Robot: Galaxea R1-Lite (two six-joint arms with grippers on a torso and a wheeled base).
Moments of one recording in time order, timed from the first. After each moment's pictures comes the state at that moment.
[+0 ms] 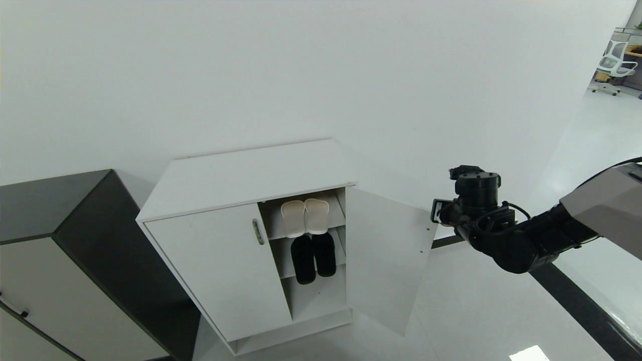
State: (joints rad) left arm 0.00 0.00 0.00 0.00 -0.04 0.03; right arm 0.37 2.16 -1.13 -0.75 -0.43 0.21
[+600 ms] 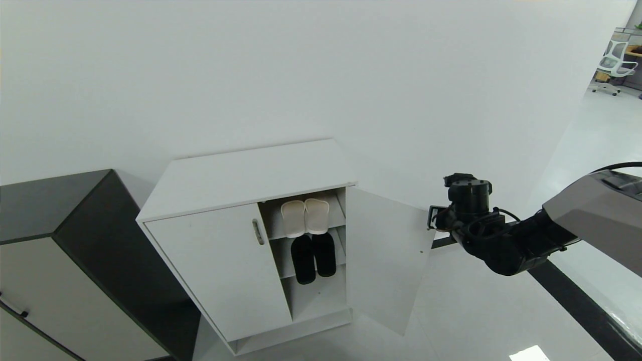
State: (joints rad) left arm 0.00 0.00 0.00 0.00 -0.04 0.03; right arm 0.37 2.22 -1.16 -0.75 -0.43 0.21
